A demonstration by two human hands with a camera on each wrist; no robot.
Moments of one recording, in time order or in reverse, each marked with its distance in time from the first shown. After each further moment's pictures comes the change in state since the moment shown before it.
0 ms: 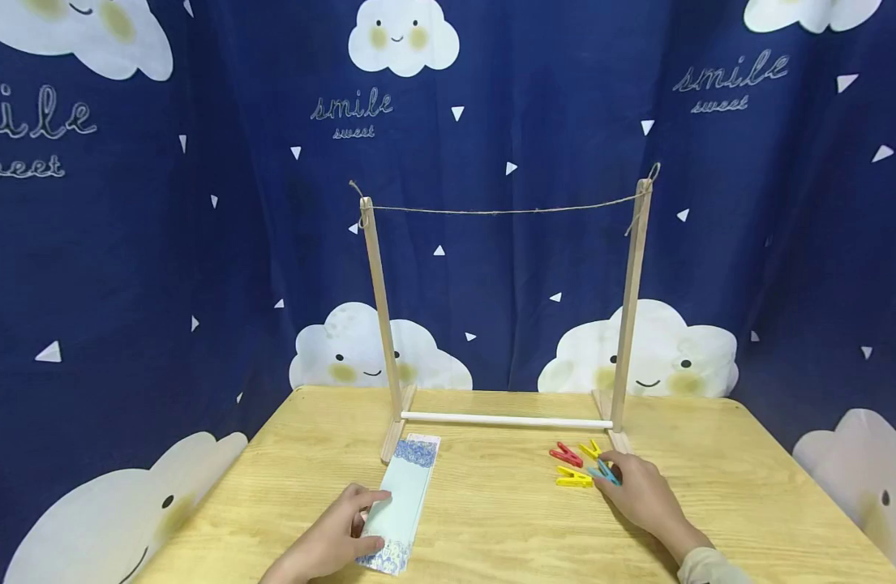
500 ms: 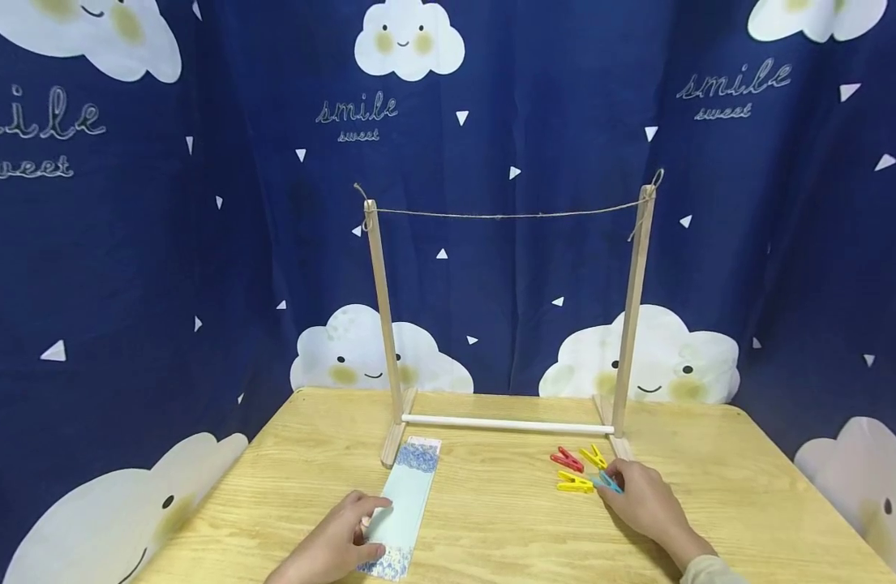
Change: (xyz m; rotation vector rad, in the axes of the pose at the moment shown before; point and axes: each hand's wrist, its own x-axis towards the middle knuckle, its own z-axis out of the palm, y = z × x) left_hand -0.004 0.004 0.002 0.069 0.015 -0.017; right_hand -0.003 -0.004 -0.003 0.014 -0.010 0.033
